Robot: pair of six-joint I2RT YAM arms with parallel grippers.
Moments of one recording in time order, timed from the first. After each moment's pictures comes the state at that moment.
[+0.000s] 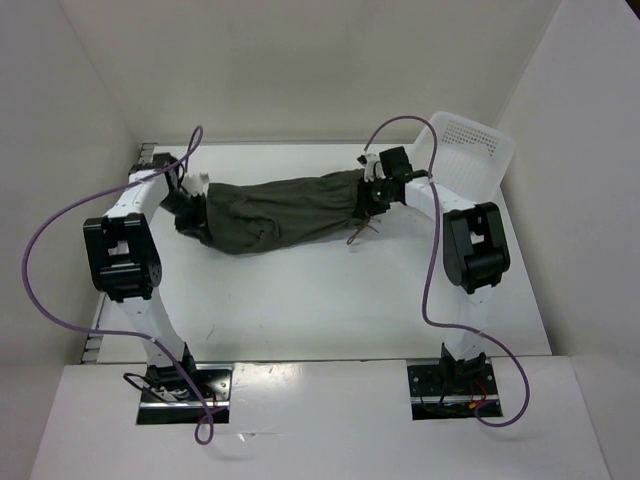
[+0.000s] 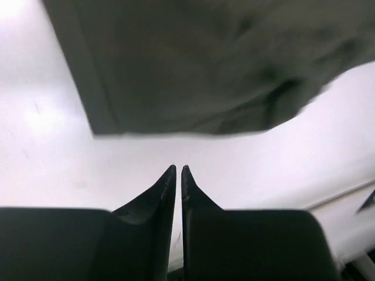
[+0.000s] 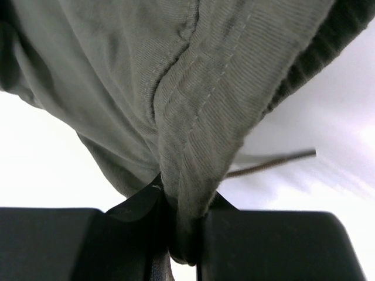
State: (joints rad) left arm 0.15 1.93 1.61 -1.02 0.40 0.07; right arm 0.27 2.01 1.49 -0.41 -0.43 0.04
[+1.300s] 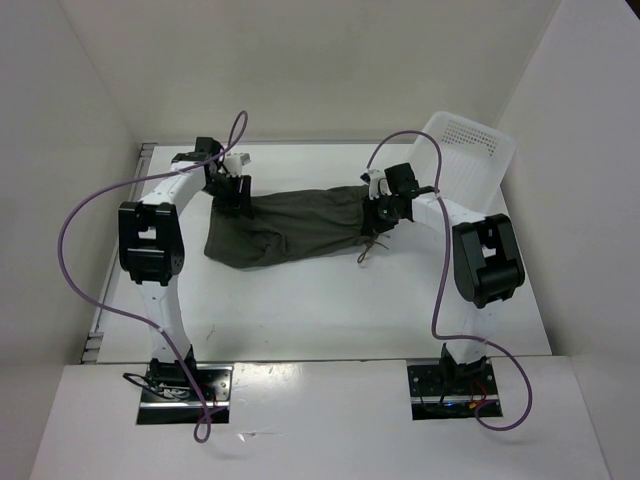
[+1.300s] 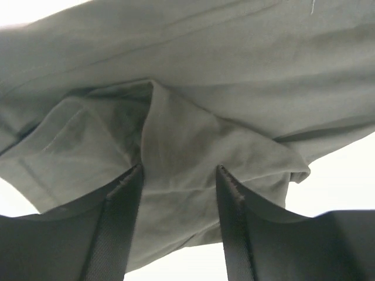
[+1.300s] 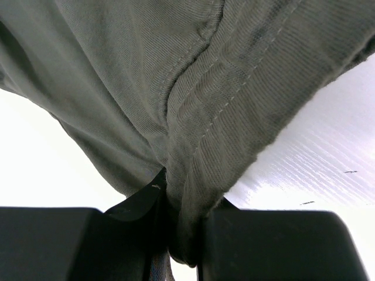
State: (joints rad) left arm -0.03 2.09 1.70 -0.82 0.42 0.07; right arm 0.27 1.85 1.24 -0.37 -0.39 -0.06
